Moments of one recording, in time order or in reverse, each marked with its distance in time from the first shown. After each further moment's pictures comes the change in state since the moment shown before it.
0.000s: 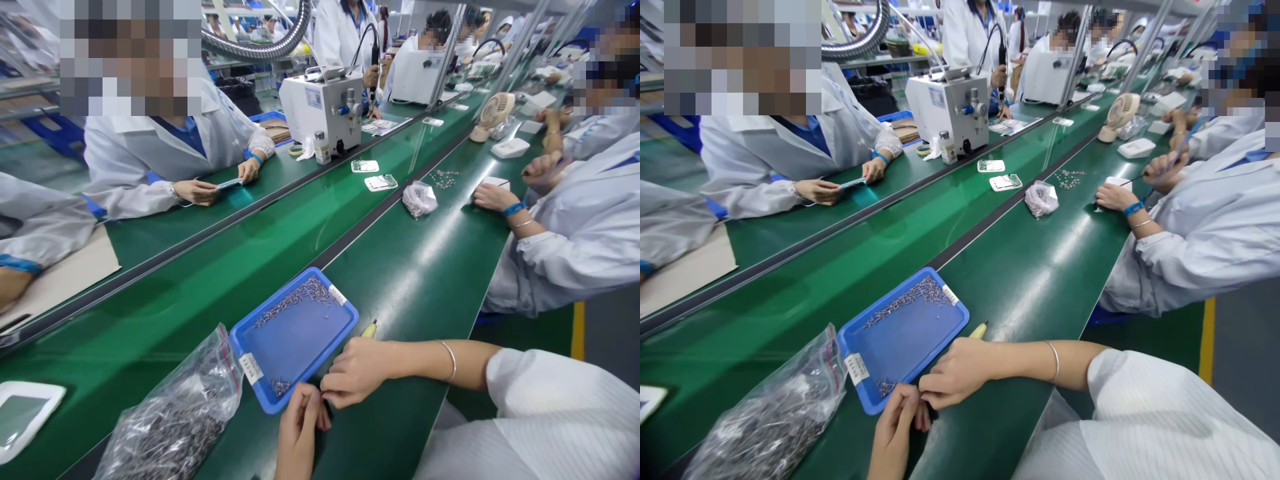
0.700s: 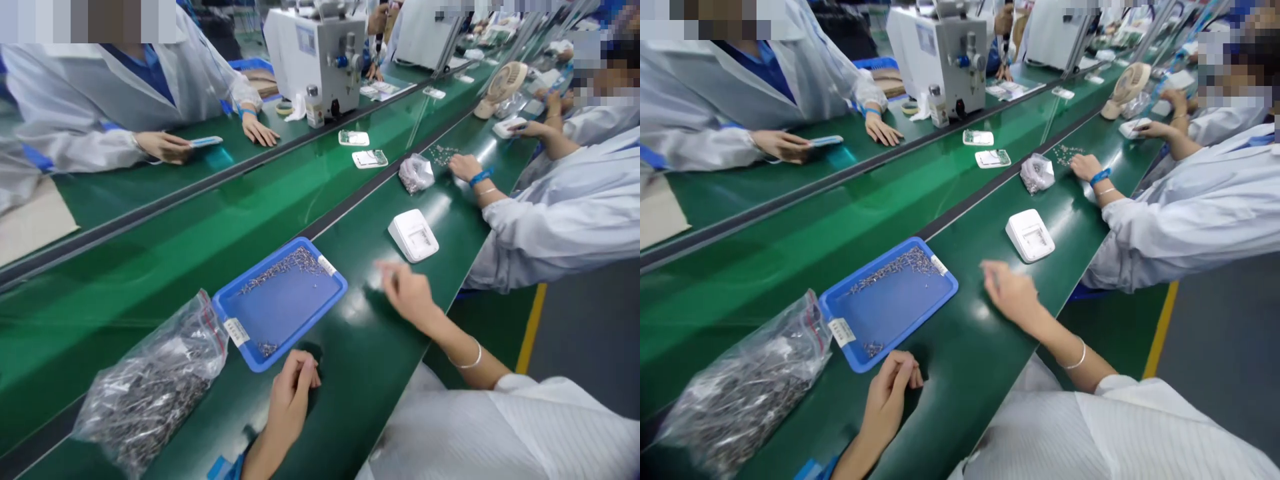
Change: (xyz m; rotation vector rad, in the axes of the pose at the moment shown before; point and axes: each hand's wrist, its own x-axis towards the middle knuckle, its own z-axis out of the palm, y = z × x) left_hand -0.008 0.024 0.005 0.278 -0.086 0.125; right_hand -0.076 0.009 -0.074 -0.429 0.199 0.958
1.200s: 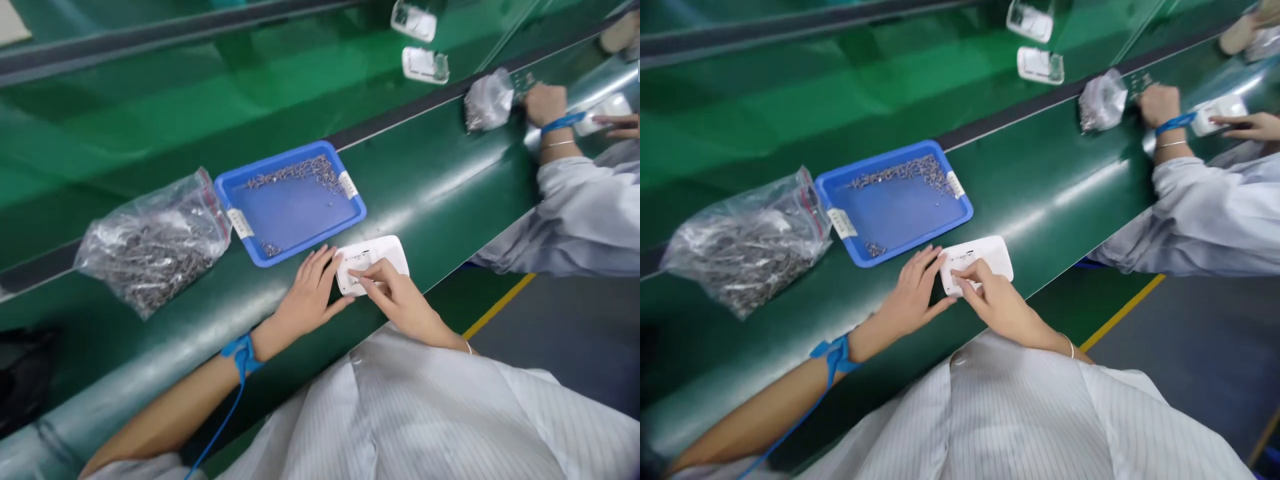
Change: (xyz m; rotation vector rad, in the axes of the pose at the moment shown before) left_hand 0.002 0.010 0.026 0.728 -0.138 0.538; right_hand -0.053 -0.065 -0.054 0.799 -0.768 0.274
